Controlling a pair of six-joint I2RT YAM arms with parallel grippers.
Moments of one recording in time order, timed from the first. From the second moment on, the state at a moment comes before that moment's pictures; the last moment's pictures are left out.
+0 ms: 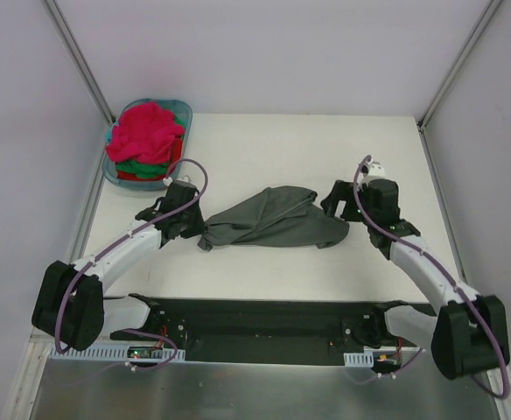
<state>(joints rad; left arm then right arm) -0.41 1.23 0.71 -0.43 -0.03 -0.68 0.22 1.04 0.58 -0.05 -0.12 0.32</state>
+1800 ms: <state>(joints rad) -0.41 0.81 1.35 -0.46 0.12 -0.58 0.44 0.62 1.24 -0.40 -0.14 0.43</state>
